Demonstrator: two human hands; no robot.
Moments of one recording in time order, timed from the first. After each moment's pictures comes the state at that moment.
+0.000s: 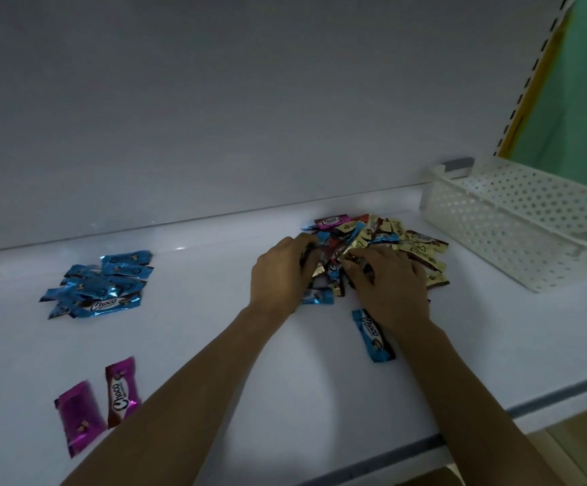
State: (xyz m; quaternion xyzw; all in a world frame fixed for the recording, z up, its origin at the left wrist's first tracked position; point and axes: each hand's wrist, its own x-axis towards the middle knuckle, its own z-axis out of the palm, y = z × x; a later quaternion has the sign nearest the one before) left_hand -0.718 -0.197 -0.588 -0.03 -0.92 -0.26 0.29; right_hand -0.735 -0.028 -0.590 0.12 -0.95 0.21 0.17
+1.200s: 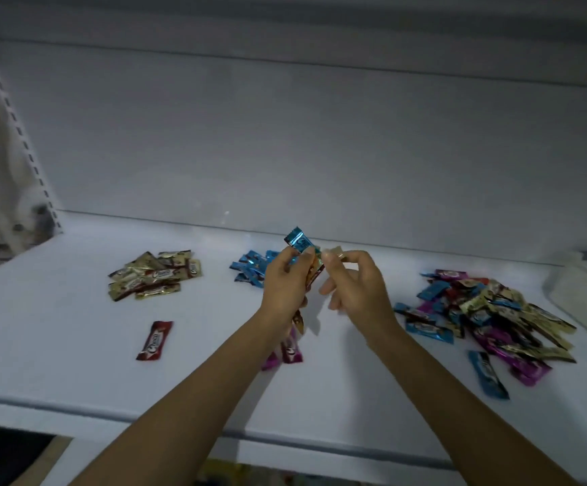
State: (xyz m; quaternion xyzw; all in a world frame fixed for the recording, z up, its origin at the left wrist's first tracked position) left_hand -0.566 -0.312 -0.523 0.17 -0.63 -0.70 0.30; right_hand -0.603 -0.207 -0.503 0.23 -0.74 0.63 -0.08
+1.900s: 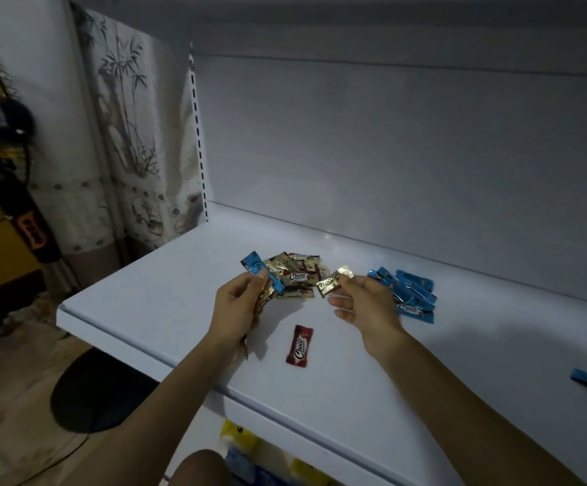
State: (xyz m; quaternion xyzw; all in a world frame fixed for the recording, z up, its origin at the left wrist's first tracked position) left_hand -0.395 -0.487 -0.550 0.31 -0.58 -0.64 0.40; right_hand -0.544 -0.389 -0.536 0.15 -0.63 0.69 -0.30
